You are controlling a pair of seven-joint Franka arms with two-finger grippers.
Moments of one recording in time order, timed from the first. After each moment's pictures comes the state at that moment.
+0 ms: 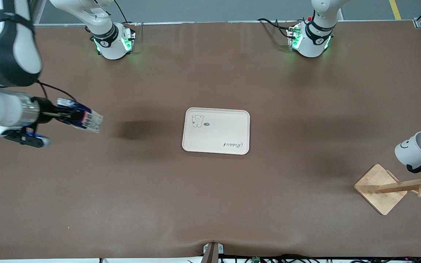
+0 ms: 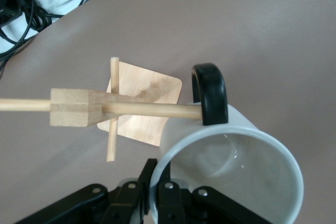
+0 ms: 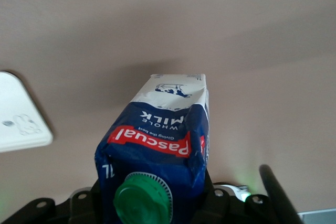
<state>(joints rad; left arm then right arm) 0.56 0.44 -0.35 -1.34 0.02 1.84 0.85 0.04 0.23 -0.08 -1.58 0.13 1.41 0.19</state>
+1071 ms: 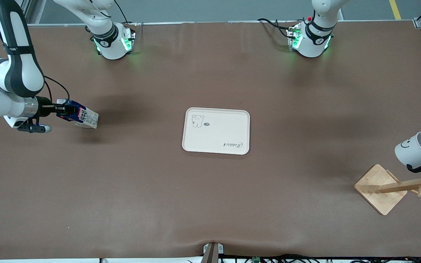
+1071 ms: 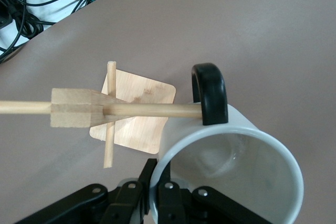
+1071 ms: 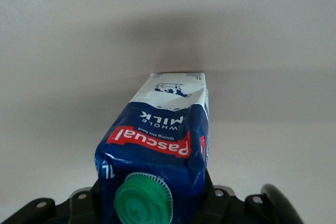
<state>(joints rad) 0.59 0.46 -0.36 -1.34 -0.04 1.85 0.89 -0.15 0.11 -0.08 -2.17 0.13 1.91 -0.18</state>
